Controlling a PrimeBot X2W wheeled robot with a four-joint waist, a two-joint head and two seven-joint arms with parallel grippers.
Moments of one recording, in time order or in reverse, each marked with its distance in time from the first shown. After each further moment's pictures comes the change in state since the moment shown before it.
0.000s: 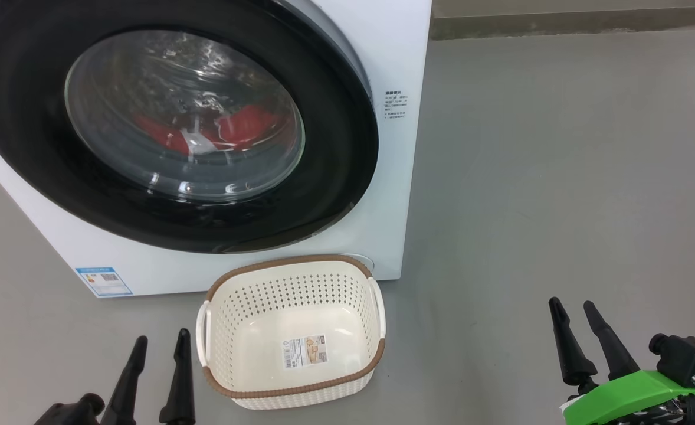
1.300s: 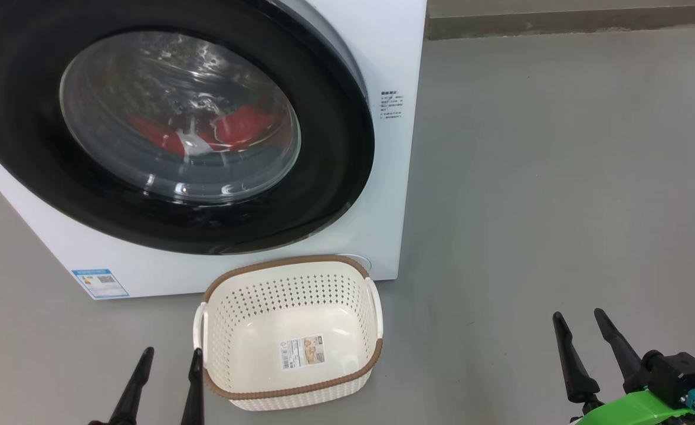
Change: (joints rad) left arm 0.039 0.007 -0.010 0.016 0.319 -0.001 -0.088; right arm 0.040 -0.005 -0.026 0.003 -0.292 0.000 -0.087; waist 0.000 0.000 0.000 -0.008
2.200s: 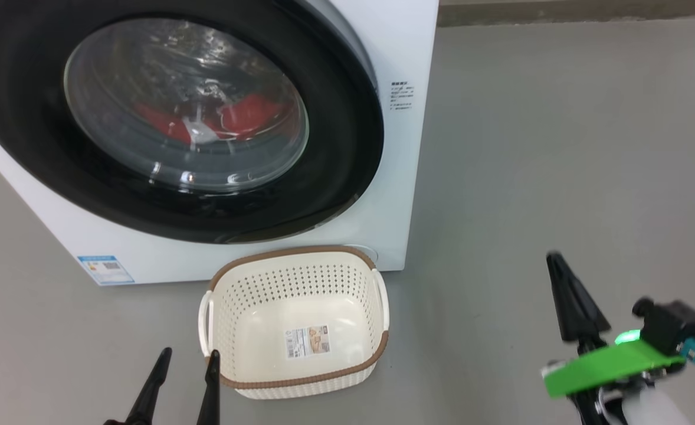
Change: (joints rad) left arm -0.002 0.001 -0.041 0.005 -0.017 0.000 0.000; right arm -0.117 0.002 0.081 -0.039 0.162 0.000 0.000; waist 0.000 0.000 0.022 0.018
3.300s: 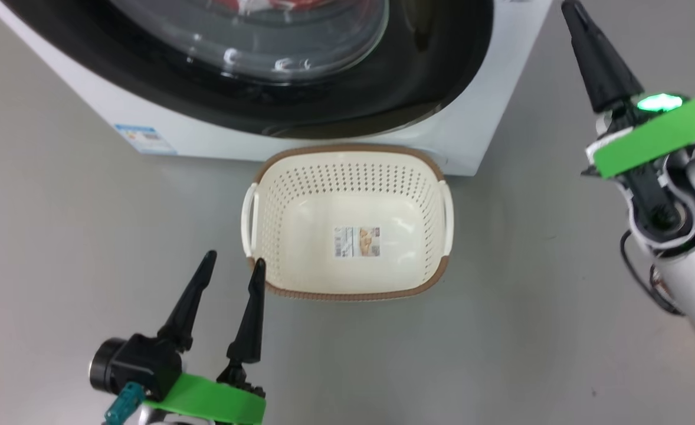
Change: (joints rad) left arm -0.243 -0.001 -0.139 -0.009 -0.084 0.001 0.000; right arm -0.694 -0.307 0.366 0.056 0.728 0.000 0.076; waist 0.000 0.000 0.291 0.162
